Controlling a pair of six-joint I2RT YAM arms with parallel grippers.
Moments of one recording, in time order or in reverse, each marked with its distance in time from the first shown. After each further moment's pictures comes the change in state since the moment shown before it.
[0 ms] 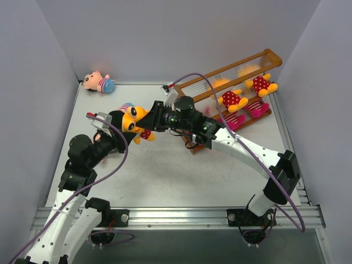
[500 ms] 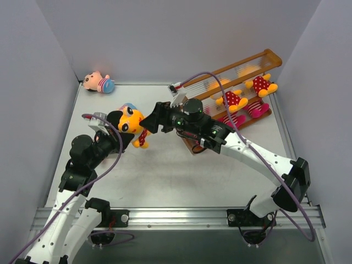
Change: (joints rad) left arm 0.000 -0.004 -0.012 -0.052 -0.080 -0.179; right arm 0.002 -0.085 -0.044 -0.028 0.115 -0.166
